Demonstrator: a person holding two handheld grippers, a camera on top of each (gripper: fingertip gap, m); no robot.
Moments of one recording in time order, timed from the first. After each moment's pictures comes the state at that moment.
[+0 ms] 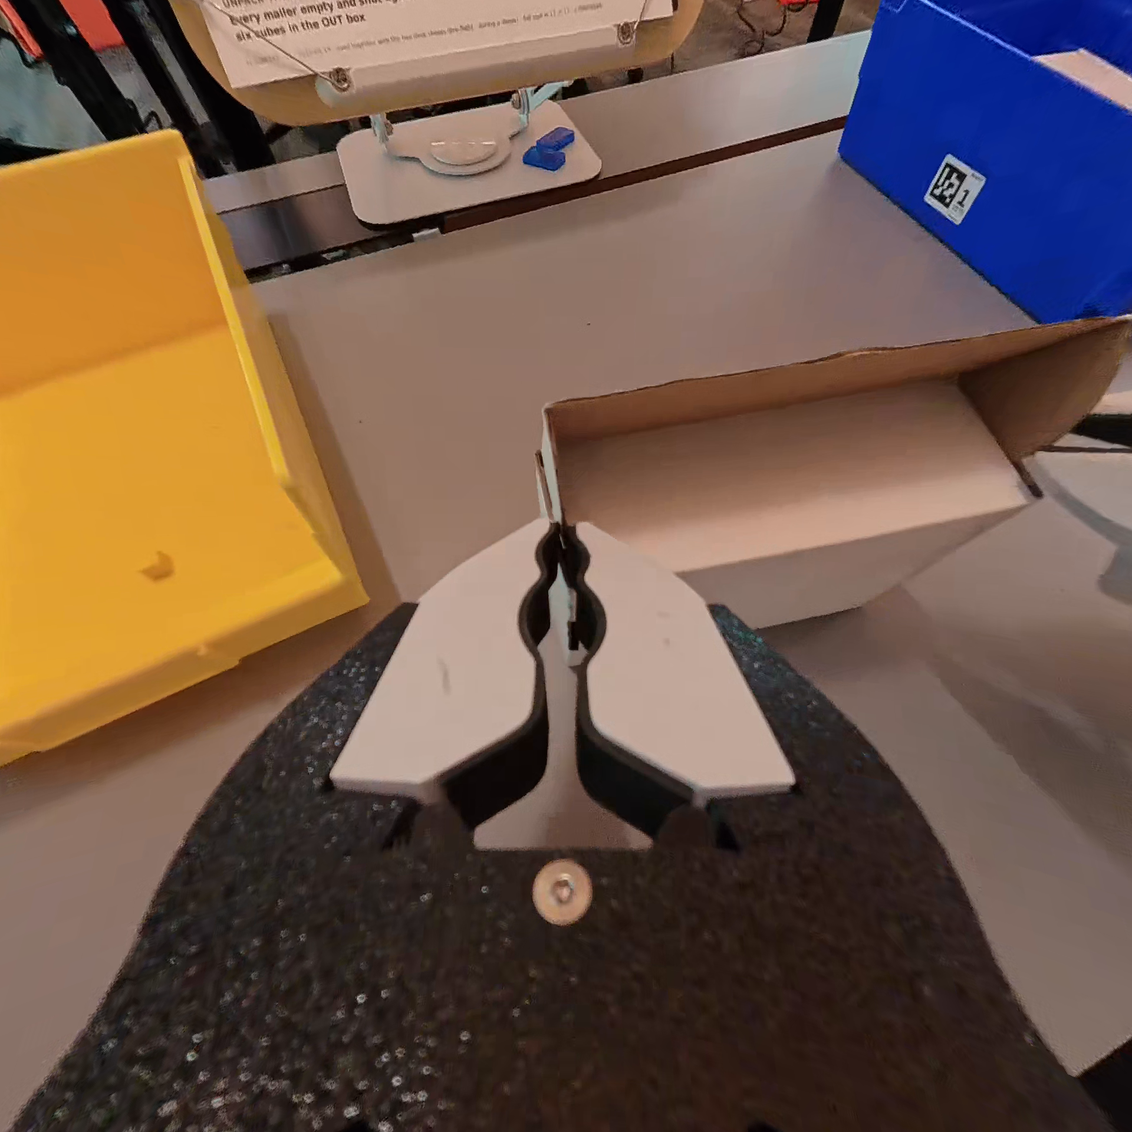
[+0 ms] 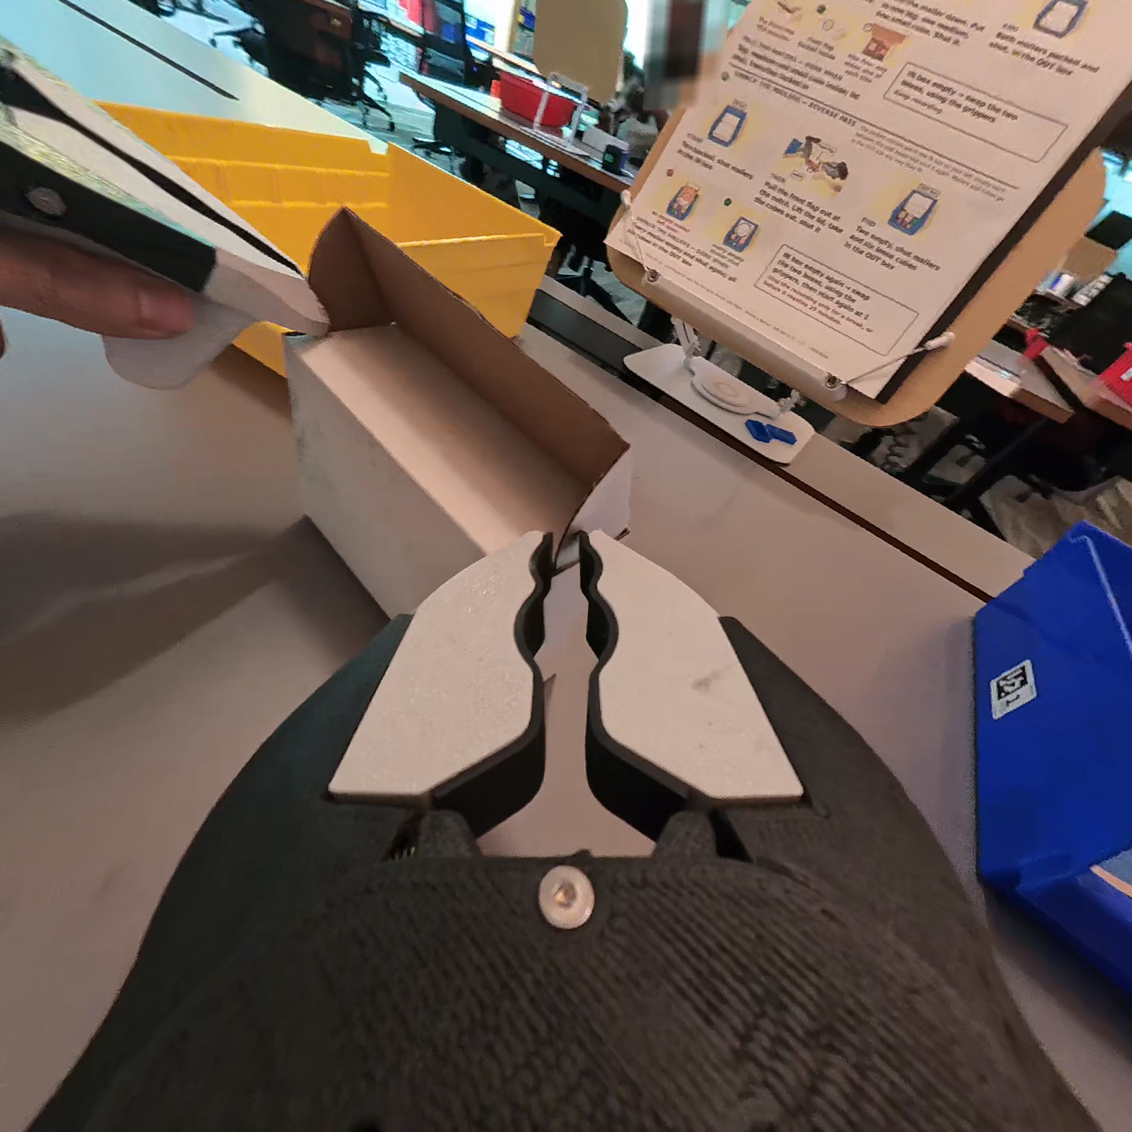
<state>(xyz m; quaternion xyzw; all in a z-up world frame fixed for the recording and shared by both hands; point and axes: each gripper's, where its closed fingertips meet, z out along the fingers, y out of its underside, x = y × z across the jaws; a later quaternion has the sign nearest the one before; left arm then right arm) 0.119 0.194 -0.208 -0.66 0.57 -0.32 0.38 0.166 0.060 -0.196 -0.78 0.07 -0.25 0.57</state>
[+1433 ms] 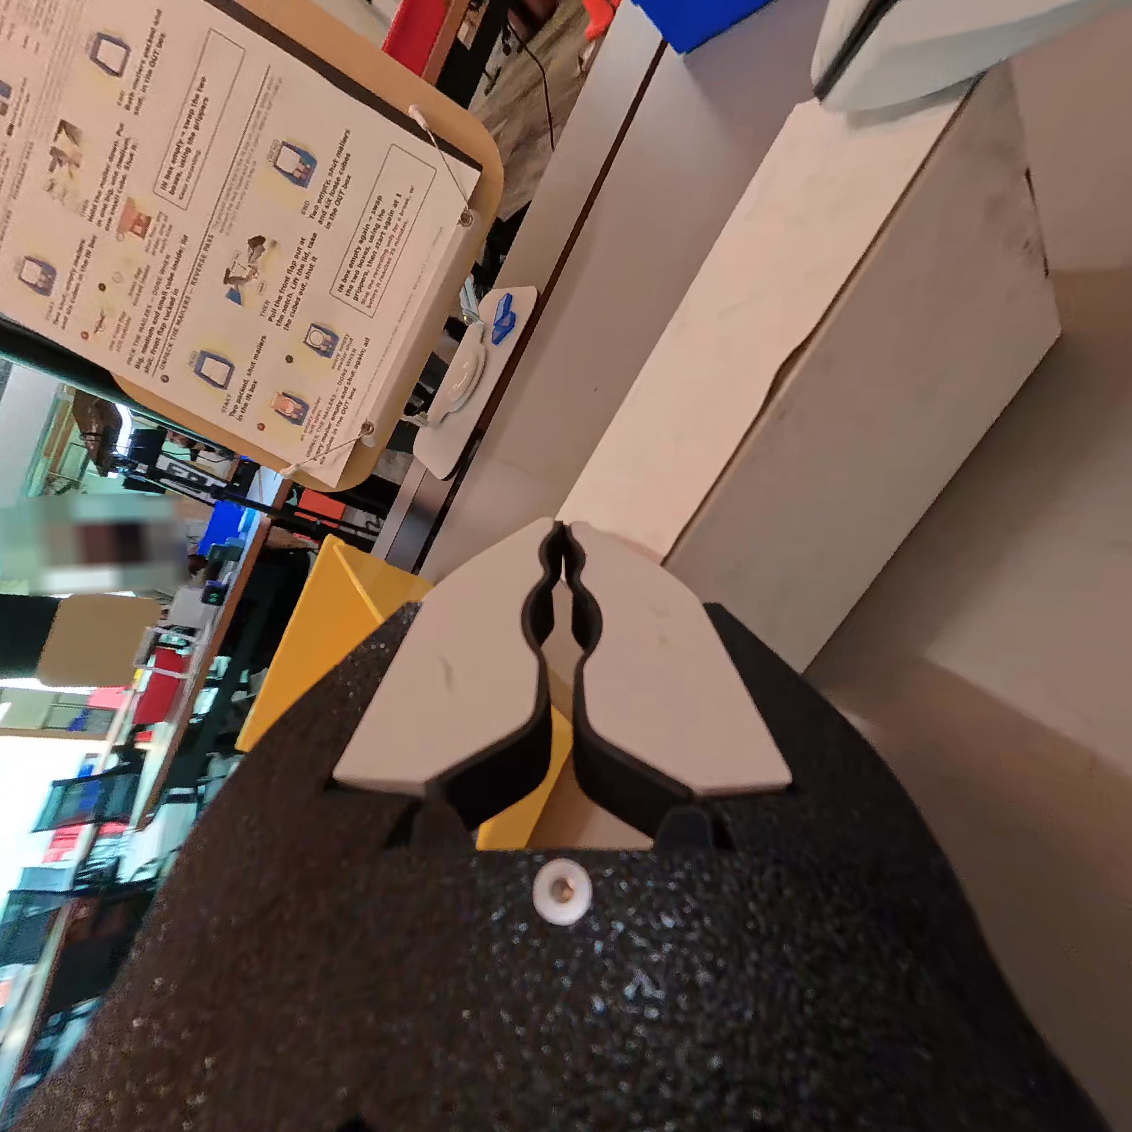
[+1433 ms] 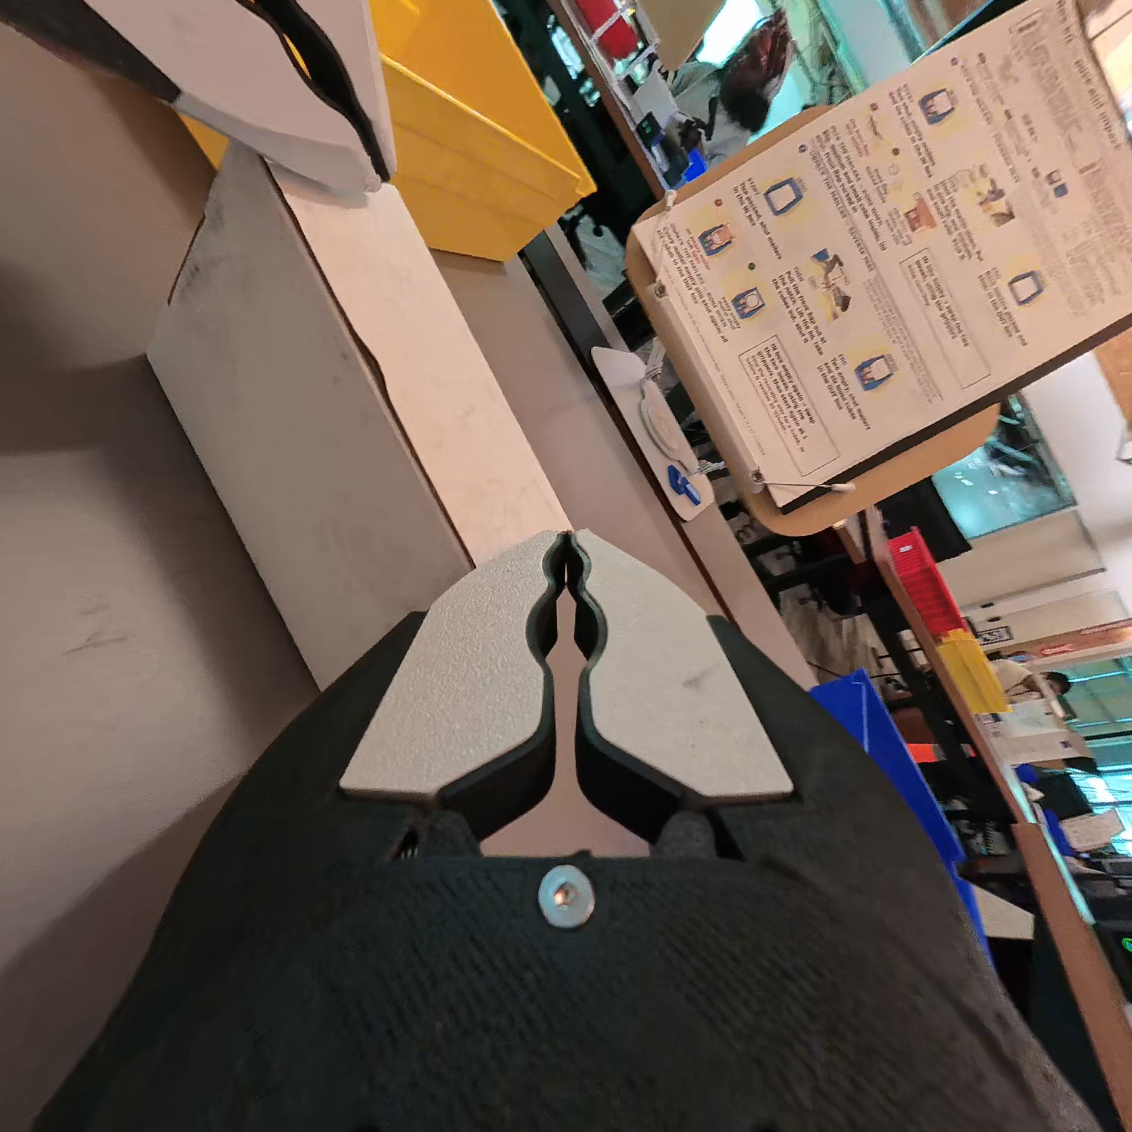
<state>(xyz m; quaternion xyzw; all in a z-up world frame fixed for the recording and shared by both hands) 0.134 0.192 -0.202 -0.32 0.76 -0.16 0.55 0.186 0.082 -0.198 -0.79 -0.11 -0.40 0.45</state>
